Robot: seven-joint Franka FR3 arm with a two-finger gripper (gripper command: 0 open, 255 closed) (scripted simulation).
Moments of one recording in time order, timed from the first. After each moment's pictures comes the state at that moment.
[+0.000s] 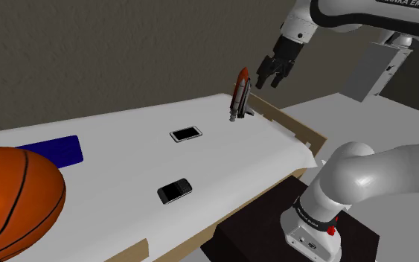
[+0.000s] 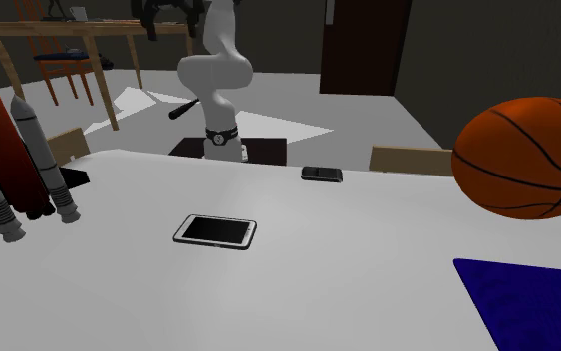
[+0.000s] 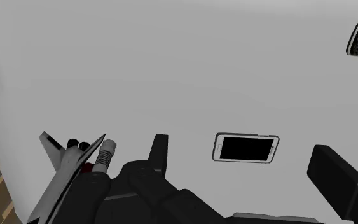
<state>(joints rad) 0.01 -0.81 -0.05 -2.37 0.04 1.70 0.08</state>
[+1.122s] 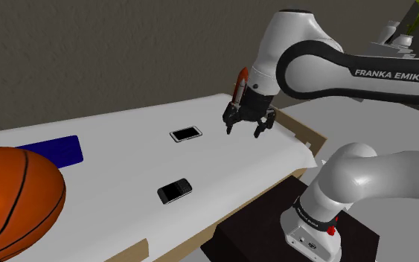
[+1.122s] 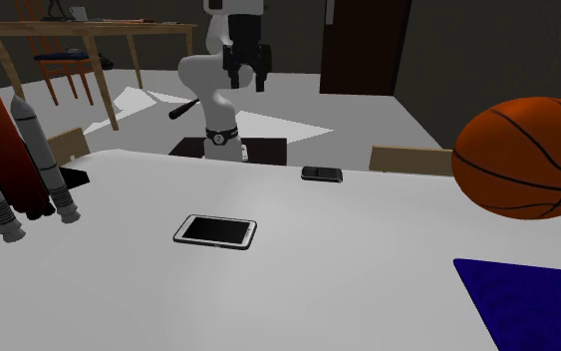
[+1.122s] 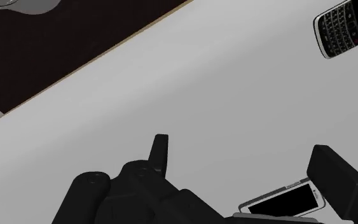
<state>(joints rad) -0.05 -0.91 0.44 -2.64 0.32 1.84 0.87</state>
